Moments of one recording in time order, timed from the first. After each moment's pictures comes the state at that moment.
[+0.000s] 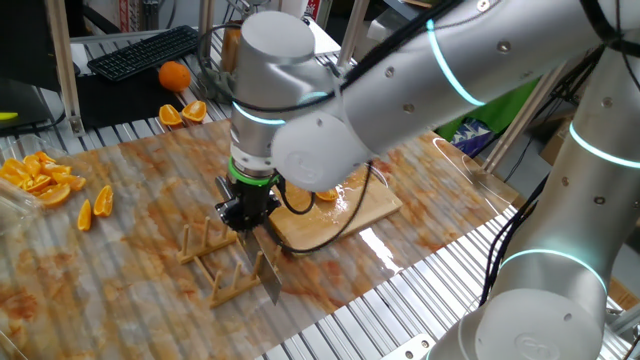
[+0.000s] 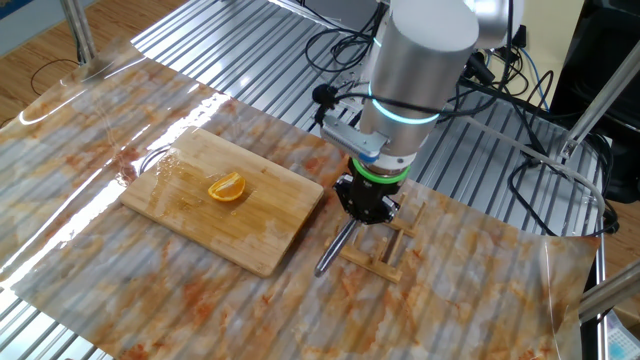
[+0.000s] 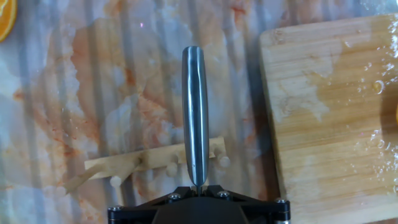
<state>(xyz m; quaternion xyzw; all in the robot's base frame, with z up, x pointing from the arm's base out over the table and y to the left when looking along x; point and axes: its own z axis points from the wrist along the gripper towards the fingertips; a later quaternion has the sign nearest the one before) 0.446 0.138 0.054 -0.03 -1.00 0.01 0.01</state>
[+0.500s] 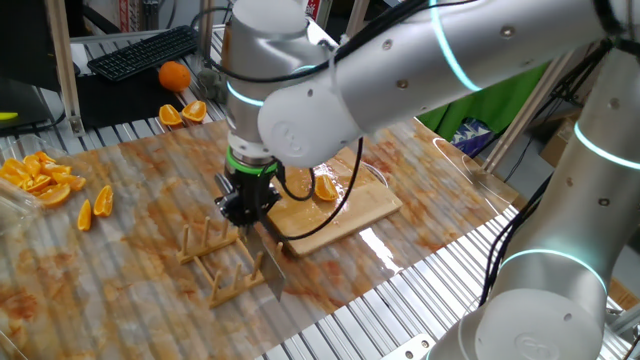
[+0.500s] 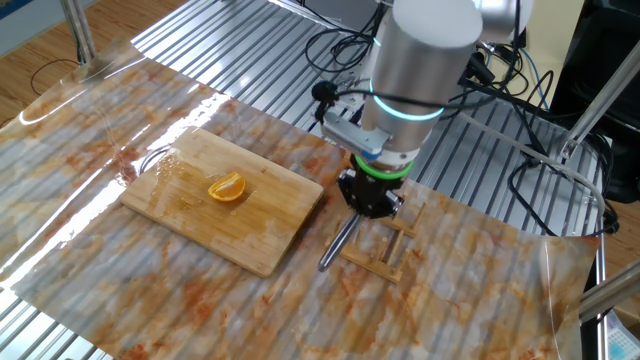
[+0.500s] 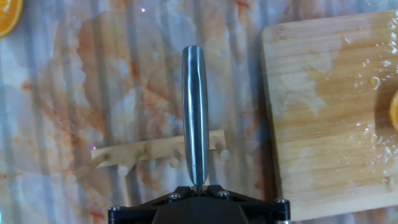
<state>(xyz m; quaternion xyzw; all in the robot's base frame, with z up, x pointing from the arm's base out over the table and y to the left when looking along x) 0.440 0.133 0.080 -0.03 -1.00 0.01 0.01</state>
